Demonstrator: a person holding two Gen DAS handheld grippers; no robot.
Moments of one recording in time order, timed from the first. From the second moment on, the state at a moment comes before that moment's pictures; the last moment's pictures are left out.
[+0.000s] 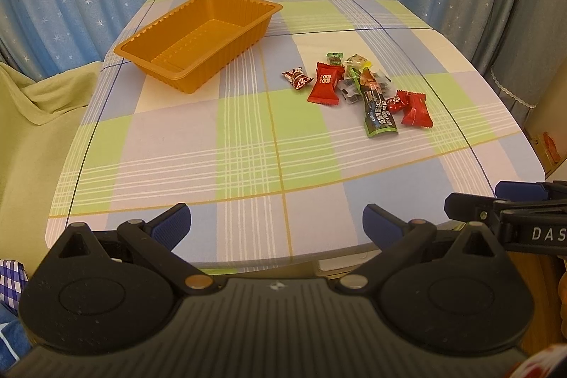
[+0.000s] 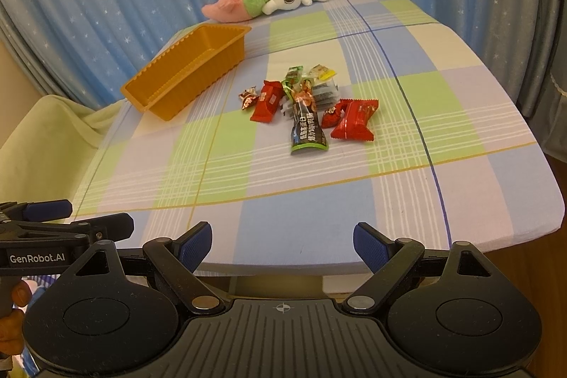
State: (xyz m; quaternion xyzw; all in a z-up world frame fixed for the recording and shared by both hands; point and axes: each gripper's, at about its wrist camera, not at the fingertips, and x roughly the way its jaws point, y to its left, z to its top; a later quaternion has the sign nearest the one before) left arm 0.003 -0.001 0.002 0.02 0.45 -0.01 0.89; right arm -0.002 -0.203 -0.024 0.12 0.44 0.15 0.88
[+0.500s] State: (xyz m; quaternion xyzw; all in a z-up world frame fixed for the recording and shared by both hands) left arm 0.004 0.001 0.002 0.02 0.45 -0.01 0.89; right arm 0.002 -0.209 -0.021 0.12 0.44 0.15 0.88
